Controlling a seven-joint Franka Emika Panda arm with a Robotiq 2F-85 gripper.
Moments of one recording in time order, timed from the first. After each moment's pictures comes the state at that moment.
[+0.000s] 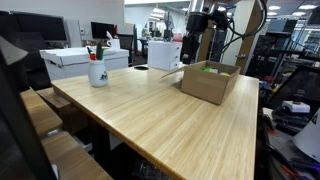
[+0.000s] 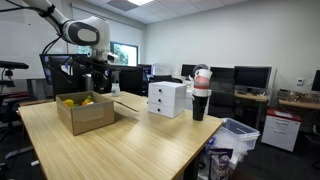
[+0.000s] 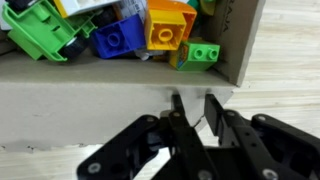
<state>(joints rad) 0.04 -0.10 0.02 -2.30 0.23 2.24 -0.04</state>
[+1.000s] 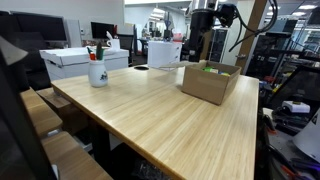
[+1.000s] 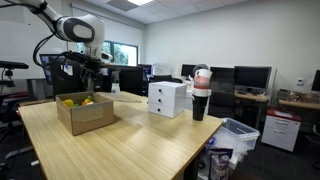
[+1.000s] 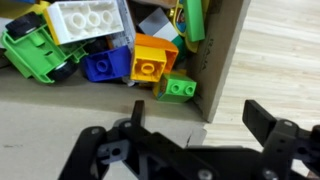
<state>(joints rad) 0.07 -0.15 0.05 -2.31 0.19 2.13 -0.06</state>
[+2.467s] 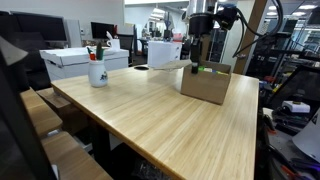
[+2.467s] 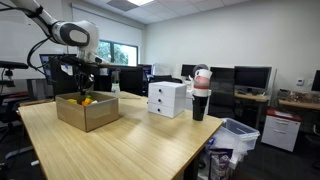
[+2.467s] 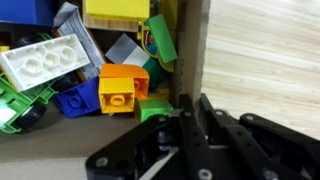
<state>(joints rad) 0.12 -0.12 0.09 -2.33 0.20 2.12 -0.03</state>
